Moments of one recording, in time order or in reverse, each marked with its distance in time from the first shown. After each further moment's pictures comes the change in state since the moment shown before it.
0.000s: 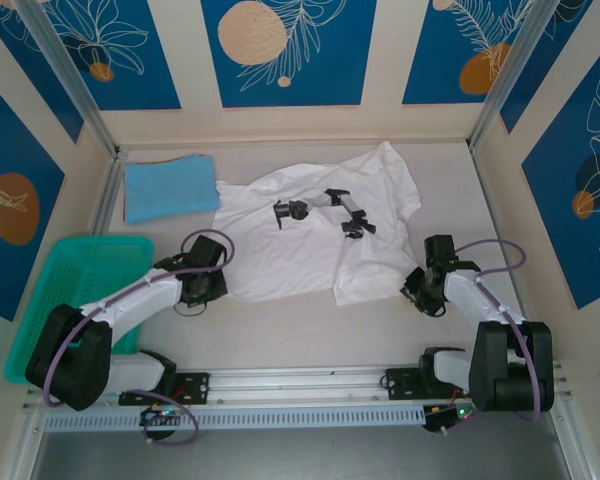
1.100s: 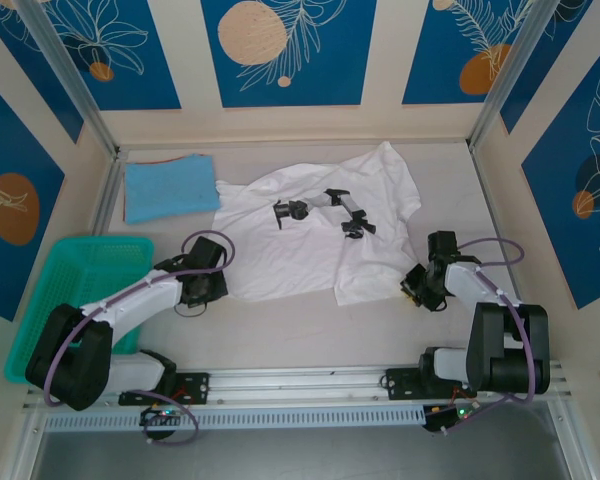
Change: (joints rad) left arm 0.000 0.000 -0.015 0.026 0.003 0.008; right arm -0.039 0.088 0.032 0.032 -0.063 -0.028
